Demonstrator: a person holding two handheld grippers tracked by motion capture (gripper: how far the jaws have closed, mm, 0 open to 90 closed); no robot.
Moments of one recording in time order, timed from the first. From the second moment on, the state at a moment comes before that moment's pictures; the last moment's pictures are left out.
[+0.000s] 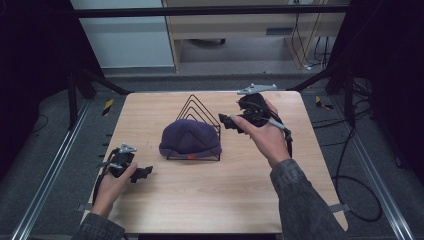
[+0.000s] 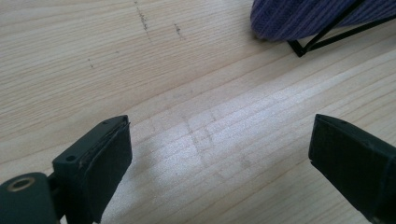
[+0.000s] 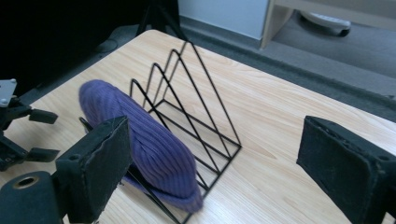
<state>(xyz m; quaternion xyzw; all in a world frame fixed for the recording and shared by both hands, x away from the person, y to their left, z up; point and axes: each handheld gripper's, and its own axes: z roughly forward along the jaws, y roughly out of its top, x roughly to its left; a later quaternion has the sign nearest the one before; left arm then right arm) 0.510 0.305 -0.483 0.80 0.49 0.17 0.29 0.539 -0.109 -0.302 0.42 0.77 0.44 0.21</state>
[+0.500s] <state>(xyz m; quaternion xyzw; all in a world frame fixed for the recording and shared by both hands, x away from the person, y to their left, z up) 0.510 0.296 -0.497 0.82 0.48 0.17 0.27 0.508 -0.181 -0.318 0.46 0.74 0.45 0.22</state>
